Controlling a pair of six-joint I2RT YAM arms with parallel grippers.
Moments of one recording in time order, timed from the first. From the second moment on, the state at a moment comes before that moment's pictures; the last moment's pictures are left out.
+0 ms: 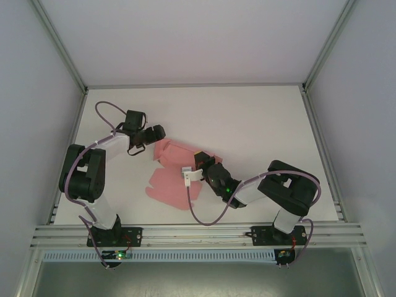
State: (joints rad) left arm -0.14 1.72 0.98 -0.17 0.29 -0.52; right arm 0.98 1.71 0.48 1.04 0.46 -1.39
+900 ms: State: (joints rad) left arm -0.14 1.49 0.79 -0.05 0.43 -0.54; right arm 0.98 1.60 0.48 0.93 0.46 -1.38
